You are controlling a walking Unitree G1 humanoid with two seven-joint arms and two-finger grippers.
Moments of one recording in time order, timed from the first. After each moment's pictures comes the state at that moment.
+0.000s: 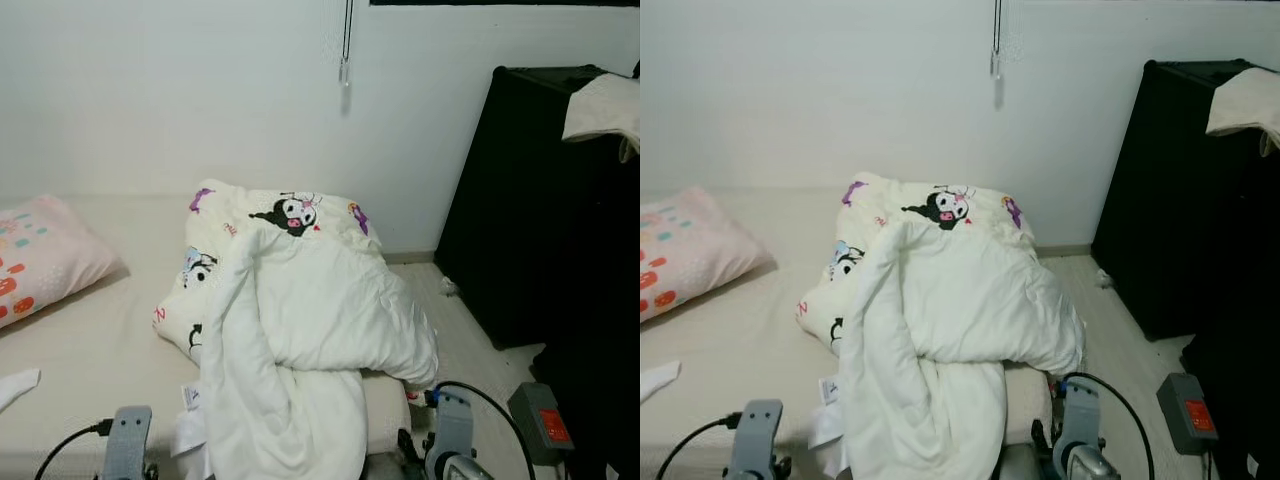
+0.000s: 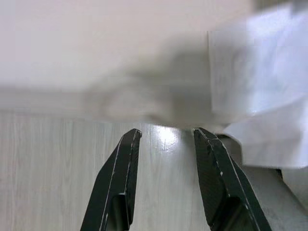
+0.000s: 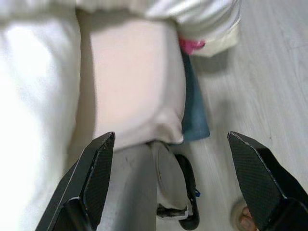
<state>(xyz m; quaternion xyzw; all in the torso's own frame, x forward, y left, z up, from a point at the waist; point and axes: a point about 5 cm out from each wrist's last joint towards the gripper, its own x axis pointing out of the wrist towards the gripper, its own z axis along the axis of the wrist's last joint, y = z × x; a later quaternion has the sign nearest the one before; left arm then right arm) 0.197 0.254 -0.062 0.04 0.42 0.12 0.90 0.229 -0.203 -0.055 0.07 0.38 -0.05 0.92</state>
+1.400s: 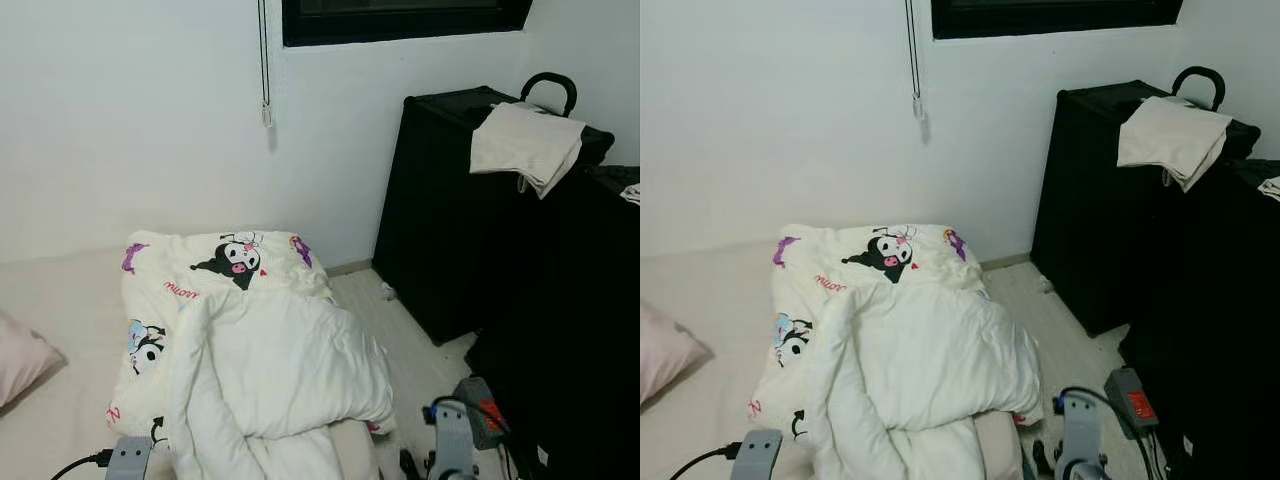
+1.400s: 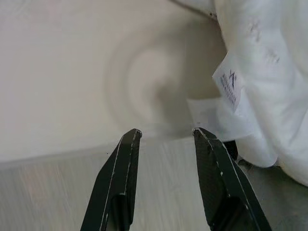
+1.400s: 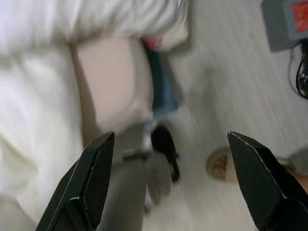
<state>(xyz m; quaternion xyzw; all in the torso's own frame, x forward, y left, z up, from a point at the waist) 0.163 0.249 -0.081 0.06 0.48 0.10 0.87 0.196 -0.198 -0.076 0.01 0.45 -0.02 0.89</state>
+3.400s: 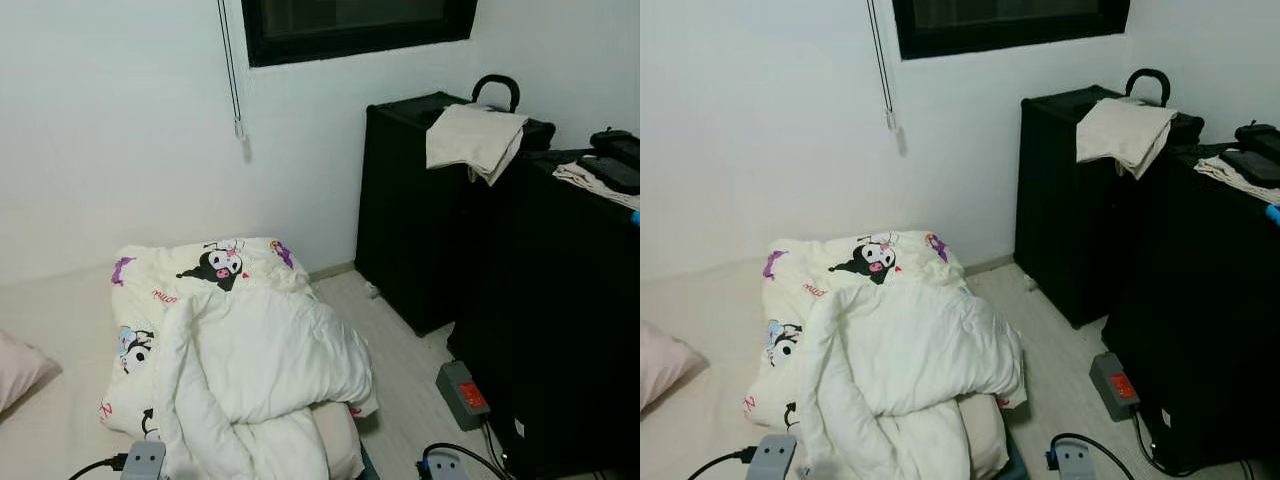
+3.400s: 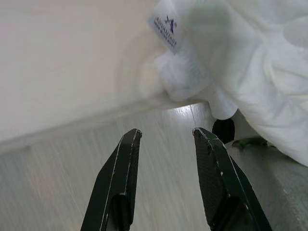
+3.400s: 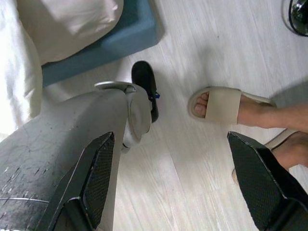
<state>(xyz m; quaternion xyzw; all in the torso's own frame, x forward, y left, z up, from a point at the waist) 0.162 0.237 -0.085 0.07 0.50 0.08 0.86 0.154 -0.202 -0.096 -0.04 0.53 -0.02 0.85</state>
